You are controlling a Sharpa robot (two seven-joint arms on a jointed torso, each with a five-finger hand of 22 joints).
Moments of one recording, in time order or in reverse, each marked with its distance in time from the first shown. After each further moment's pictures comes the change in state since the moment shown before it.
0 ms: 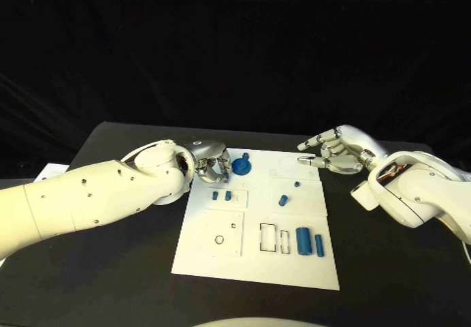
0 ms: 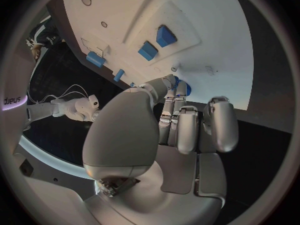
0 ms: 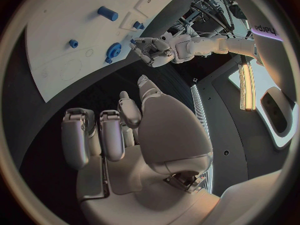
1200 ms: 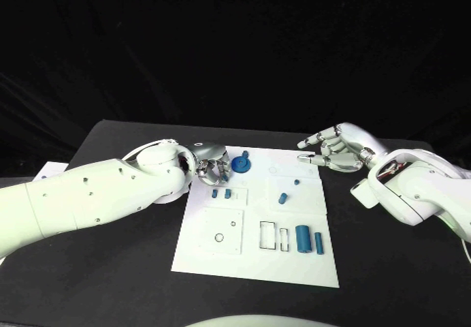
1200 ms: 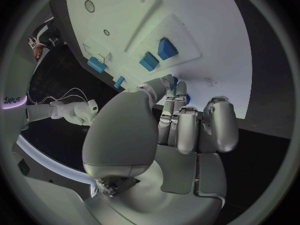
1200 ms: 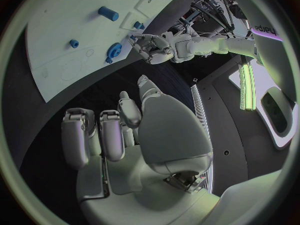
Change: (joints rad) left arm -0.001 0.007 -0.004 -0.004 -0.001 0.063 -0.019; left_hand -0.017 -0.001 0.000 0.000 0.000 0.004 -0.004 0.000 -0.001 0.007 0.000 -0.006 -0.001 0.000 0.000 0.000 -0.005 0.000 0.000 0.000 0.000 0.001; right arm -0.001 0.001 0.000 -0.002 0.000 0.000 0.000; right_hand 0.000 0.000 0.000 0.000 0.000 0.000 0.000 0.000 0.000 0.000 0.000 0.000 0.000 0.000 0.000 0.000 0.000 0.000 0.000 0.000 0.000 0.000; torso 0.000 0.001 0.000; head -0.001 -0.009
